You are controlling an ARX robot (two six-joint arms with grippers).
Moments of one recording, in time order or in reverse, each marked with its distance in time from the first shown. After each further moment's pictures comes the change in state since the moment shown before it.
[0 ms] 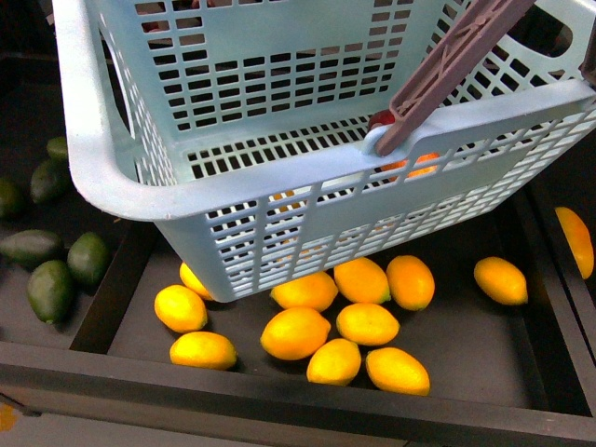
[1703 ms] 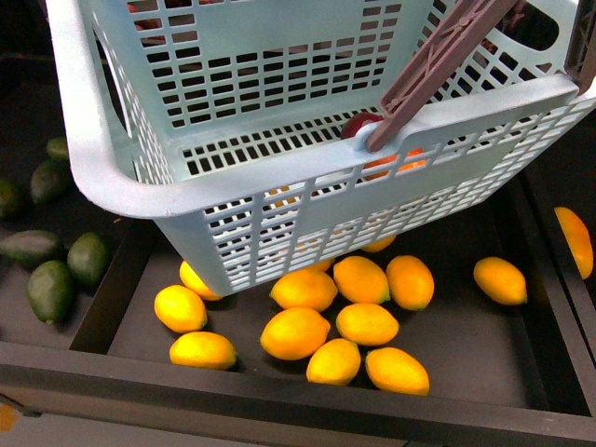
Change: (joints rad) left arm 0.004 0.000 0.000 0.000 -0.007 0.003; right arm 0.000 -0.911 -0.477 -0.421 0.000 -0.035
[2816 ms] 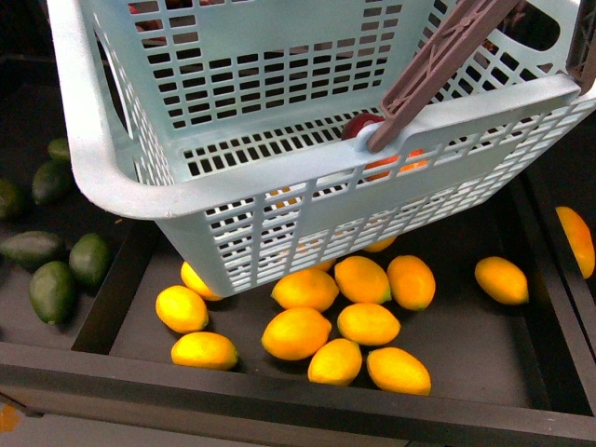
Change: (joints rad) left arm 0.000 0.000 0.000 0.000 0.001 -0.003; right arm 0.000 -0.319 0.001 -0.324 0.001 -0.002
